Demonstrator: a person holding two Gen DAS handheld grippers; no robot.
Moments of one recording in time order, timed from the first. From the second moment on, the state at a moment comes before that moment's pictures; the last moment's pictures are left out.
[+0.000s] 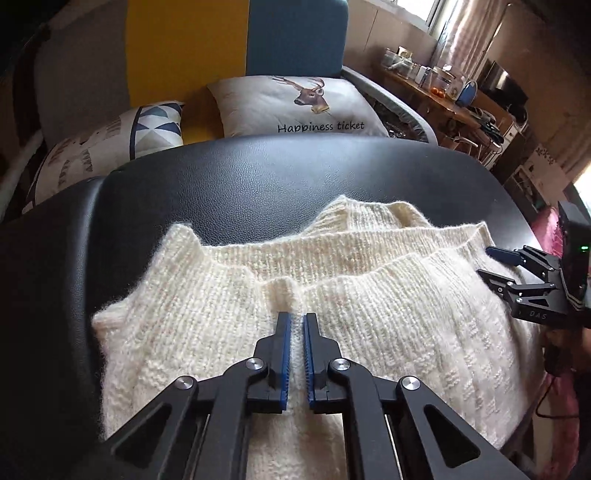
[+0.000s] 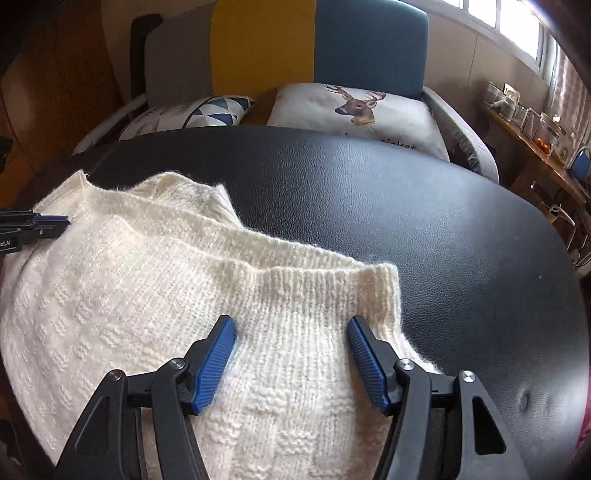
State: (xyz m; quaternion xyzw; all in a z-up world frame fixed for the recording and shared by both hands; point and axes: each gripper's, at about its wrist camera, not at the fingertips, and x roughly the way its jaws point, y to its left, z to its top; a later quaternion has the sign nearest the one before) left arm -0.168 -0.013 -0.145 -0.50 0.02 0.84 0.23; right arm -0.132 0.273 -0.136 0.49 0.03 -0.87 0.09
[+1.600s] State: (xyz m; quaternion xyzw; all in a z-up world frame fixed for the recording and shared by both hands) left arm -0.126 0.021 -0.156 -0.45 0.01 0.84 0.30; right arm -0.118 0.215 -0.134 0.49 -0.04 -0.86 0.13
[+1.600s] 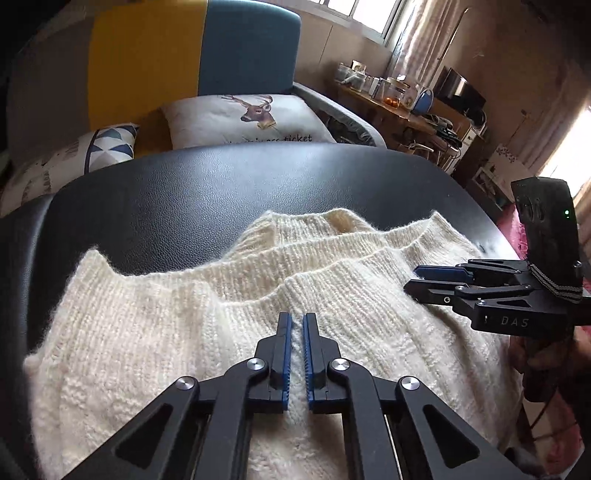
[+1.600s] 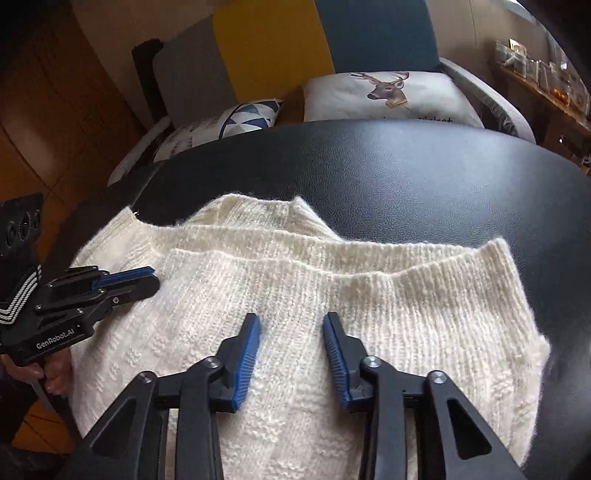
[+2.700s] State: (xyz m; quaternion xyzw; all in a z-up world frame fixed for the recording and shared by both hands) left arm -0.180 -0.078 -0.161 -0.46 0.01 0.88 0.13; right arm -0.161 0.252 -0.137 0.47 -0.01 -0.88 0.09
